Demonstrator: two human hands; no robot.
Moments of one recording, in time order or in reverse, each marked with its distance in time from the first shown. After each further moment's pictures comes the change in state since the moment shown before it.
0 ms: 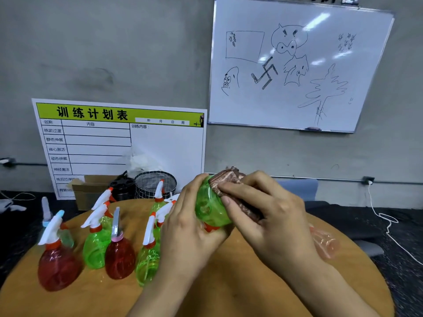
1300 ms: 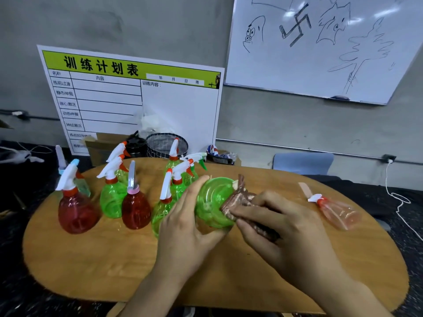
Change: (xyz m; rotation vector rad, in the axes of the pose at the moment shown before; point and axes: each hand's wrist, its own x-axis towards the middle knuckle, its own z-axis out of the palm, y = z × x) left_hand -0.075 -0.075 -0.015 0.083 -0.147 -0.134; right_hand -0.077 0.010 0.033 0.005 -0.324 -0.020
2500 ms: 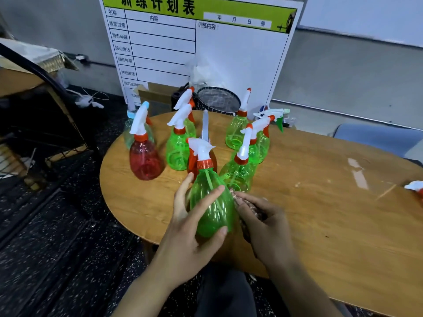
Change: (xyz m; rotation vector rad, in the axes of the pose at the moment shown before) left_hand -0.088 -0.122 -0.085 -0.058 -0.196 -0.207; right_hand -0.020 -0.056 0.229 0.998 -0.075 0.836
